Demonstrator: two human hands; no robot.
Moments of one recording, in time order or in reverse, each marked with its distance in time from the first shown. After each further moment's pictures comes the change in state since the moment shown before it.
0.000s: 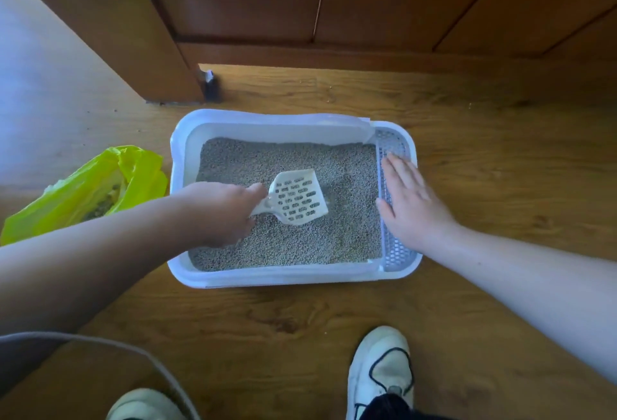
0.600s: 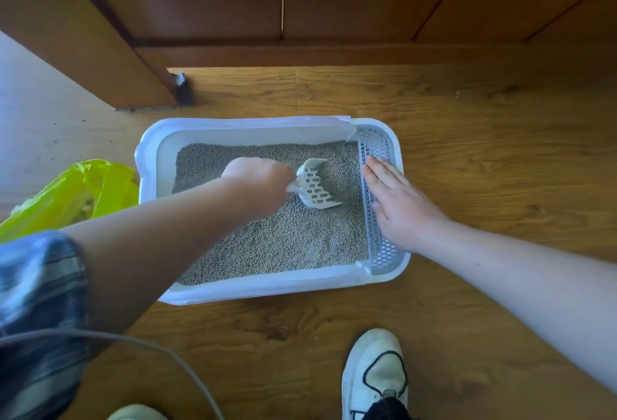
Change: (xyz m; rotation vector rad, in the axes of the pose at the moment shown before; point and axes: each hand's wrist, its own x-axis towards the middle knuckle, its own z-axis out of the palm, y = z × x) left_hand 0.091 0.050 -0.021 0.014 0.090 -0.029; right_hand 0.005 0.022 0.002 0.106 -0.096 -0.080
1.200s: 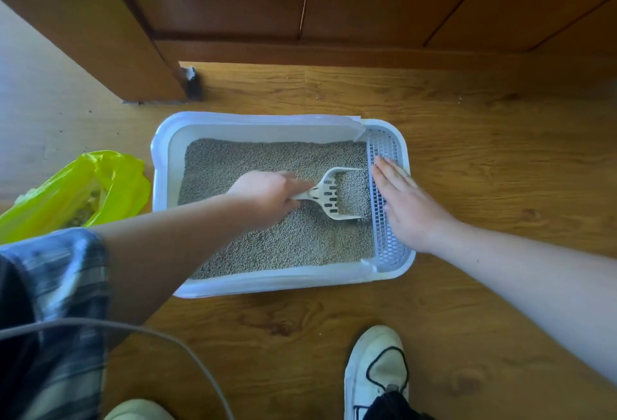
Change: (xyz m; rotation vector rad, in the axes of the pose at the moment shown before) left_hand -0.011 -0.013 0.037 -0.206 0.057 0.174; right_hand -0.003 0.001 0.003 -0.045 -0.044 0.002
